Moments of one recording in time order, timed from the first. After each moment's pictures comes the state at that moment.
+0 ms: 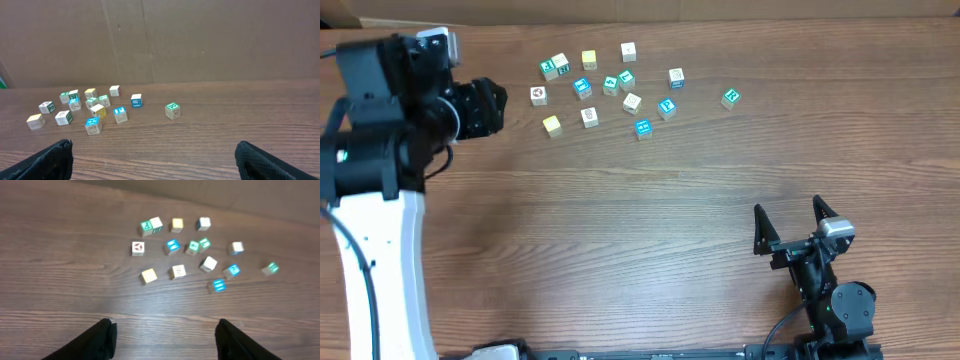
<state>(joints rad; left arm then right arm) 0.11 1.41 1.69 -1.08 0.23 -0.11 0.13 0.01 0.02 -0.03 -0.05 0.12</state>
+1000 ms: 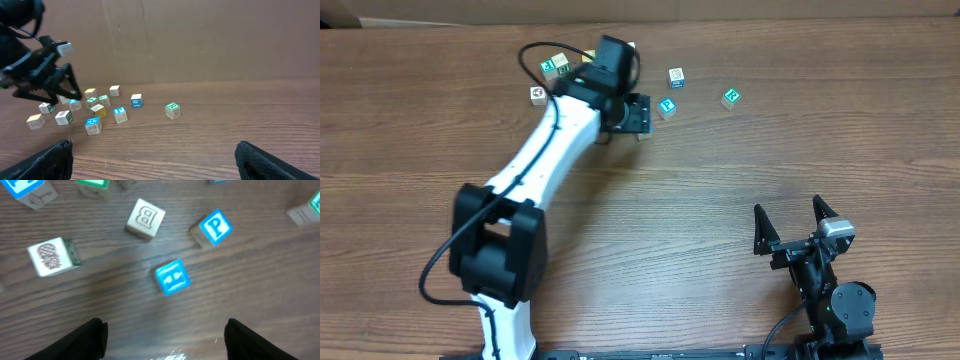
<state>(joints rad) -0.42 2.03 1.69 -0.76 0.01 -0.39 0.13 0.01 0.02 -0.03 -0.05 0.12</state>
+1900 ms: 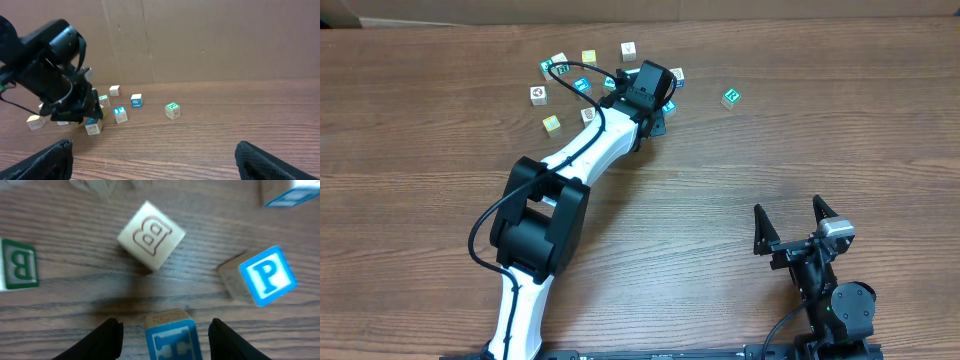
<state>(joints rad) -0.50 2.23 1.69 -0.55 -0.21 -0.62 0.13 0.01 0.02 -0.03 -0.05 0.12</state>
